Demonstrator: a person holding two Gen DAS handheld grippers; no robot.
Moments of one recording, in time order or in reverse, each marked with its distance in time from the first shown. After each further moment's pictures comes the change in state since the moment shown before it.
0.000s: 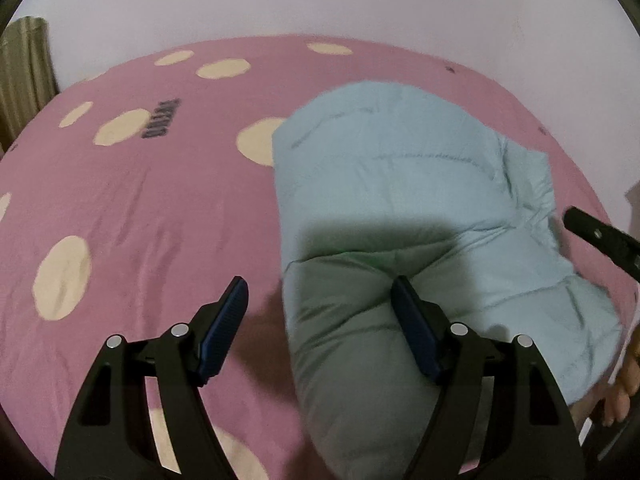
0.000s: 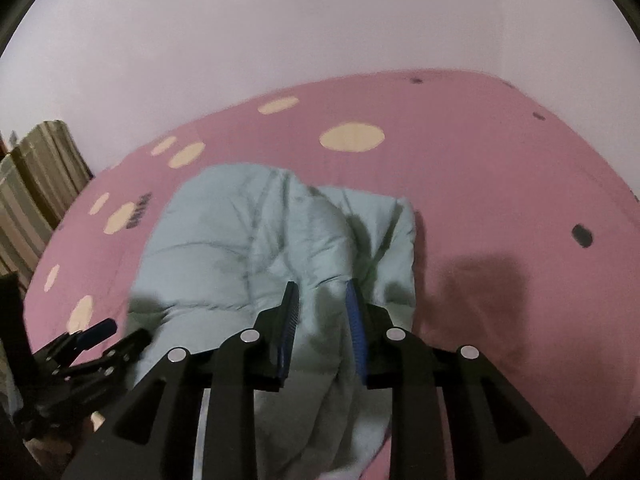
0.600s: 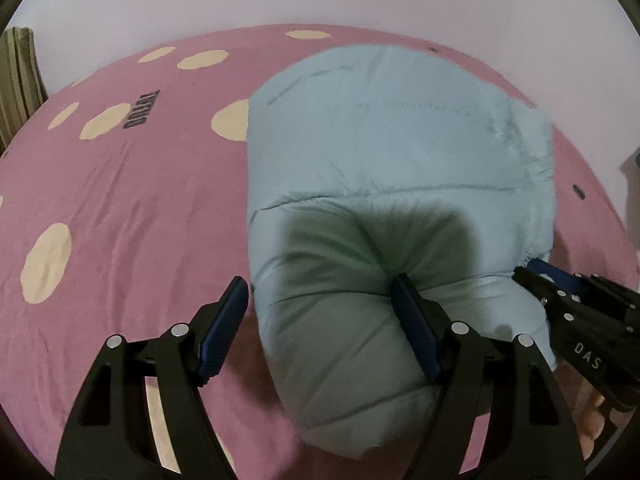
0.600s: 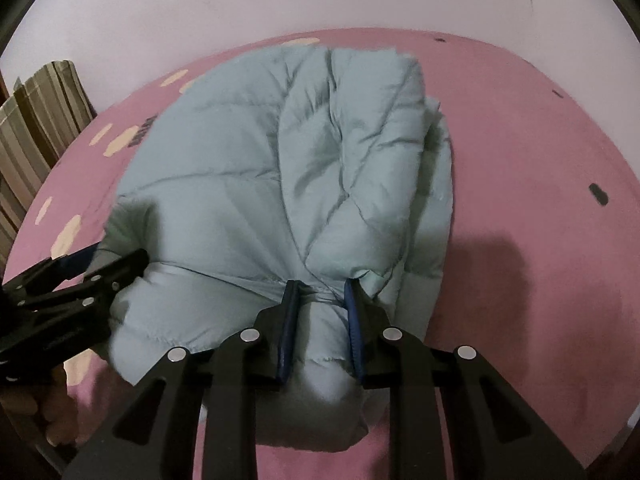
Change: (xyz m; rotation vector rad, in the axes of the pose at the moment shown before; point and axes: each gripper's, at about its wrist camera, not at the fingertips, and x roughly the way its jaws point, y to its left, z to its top) left arm 0.024 -0.026 -0.022 0.075 0.053 -0.010; right arm 0.039 0.010 -0.057 -0.093 0.161 -0.029
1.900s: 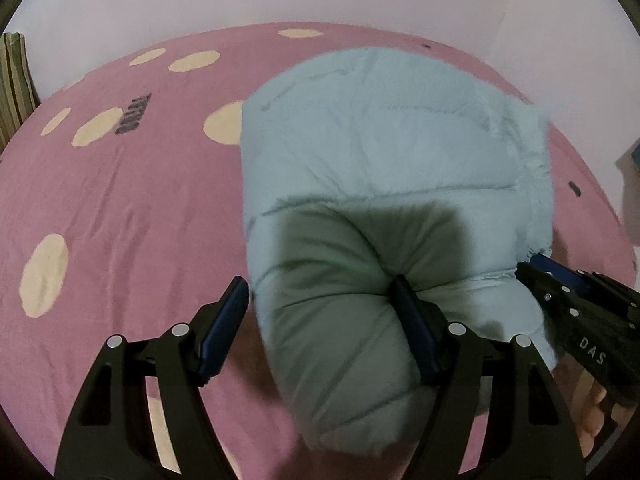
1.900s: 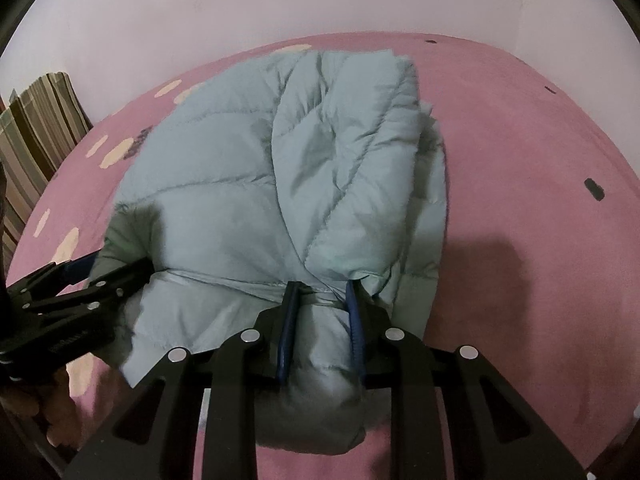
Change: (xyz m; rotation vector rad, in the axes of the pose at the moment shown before) left arm -0.009 0.005 0.008 0.008 -0.007 -0.026; right arm -0.010 -0.003 0.003 0.034 -0.026 0.004
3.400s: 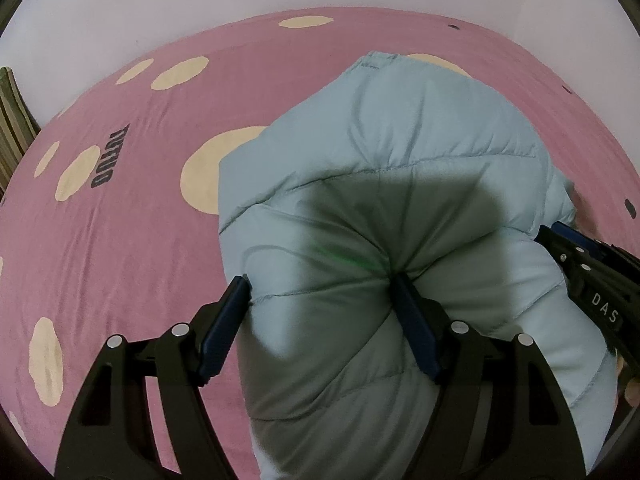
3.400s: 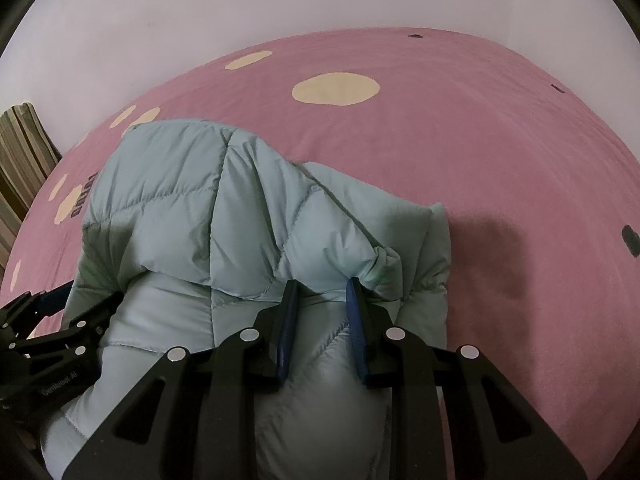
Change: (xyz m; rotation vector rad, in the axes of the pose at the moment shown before) left arm 0.083 -0.006 0.072 0.056 0.068 0.127; right arm 0.085 -0.029 0.081 0.073 -0.010 -0.042
